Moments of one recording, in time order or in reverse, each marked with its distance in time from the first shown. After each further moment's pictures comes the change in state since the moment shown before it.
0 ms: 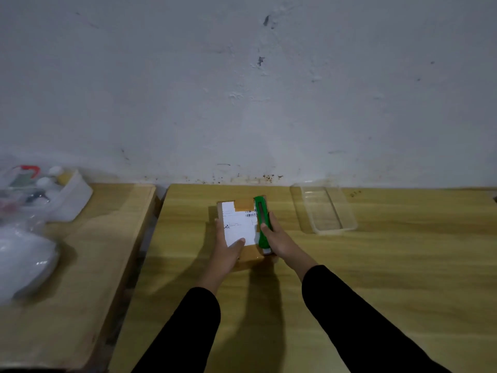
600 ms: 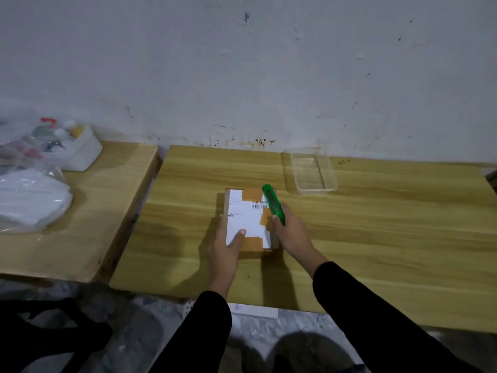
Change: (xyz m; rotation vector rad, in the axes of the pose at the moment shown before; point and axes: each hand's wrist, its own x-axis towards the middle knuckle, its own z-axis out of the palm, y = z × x) left_hand -0.118 -0.047 0.067 0.081 0.377 0.067; right_hand -0.092 0.064 -0.035 -0.352 0.255 -0.183
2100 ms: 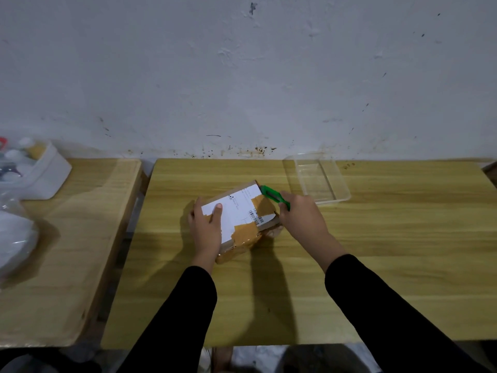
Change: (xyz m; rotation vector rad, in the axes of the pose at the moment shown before) left_hand 0.119 0.042 -0.031 0.106 0.065 -0.032; right_hand 0.061 -0.061 -0.003 -0.432 0.143 -0.013
